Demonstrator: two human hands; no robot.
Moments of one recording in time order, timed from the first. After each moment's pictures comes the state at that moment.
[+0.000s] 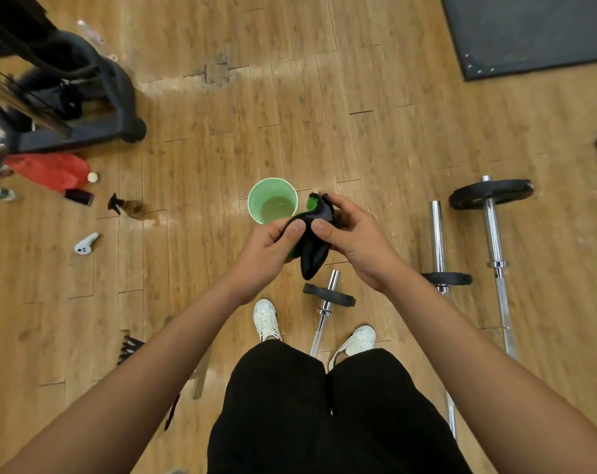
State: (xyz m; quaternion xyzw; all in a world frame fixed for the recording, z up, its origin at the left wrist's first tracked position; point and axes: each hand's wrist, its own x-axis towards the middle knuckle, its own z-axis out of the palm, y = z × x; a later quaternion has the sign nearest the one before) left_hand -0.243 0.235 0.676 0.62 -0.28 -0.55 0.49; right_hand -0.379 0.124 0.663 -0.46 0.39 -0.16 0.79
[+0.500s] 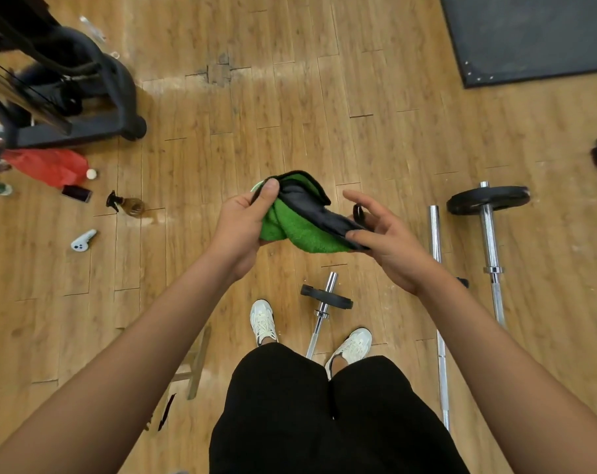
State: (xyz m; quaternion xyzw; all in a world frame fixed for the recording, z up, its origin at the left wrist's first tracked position) left_hand -0.213 0.213 0.694 0.65 -0.07 -0.50 0.57; right_hand -0.417 0.099 0.665 -0.51 0.37 -0.10 0.77
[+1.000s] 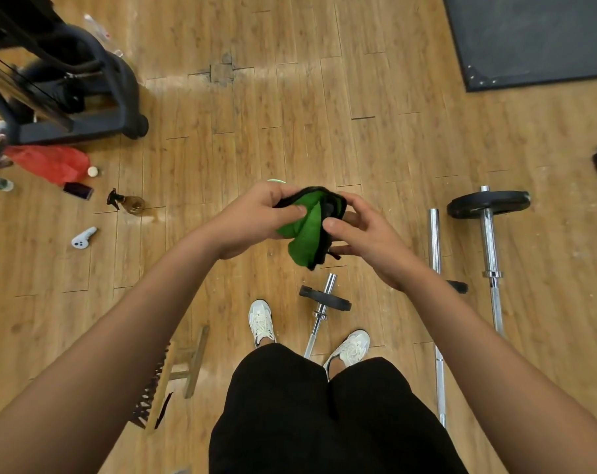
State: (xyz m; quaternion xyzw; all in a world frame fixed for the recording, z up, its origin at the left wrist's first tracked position) left_hand -0.202 0.196 0.727 0.63 -0.33 -0.60 0.37; right_hand -0.394 0.102 0.676 -0.57 0.37 -0.07 0.73
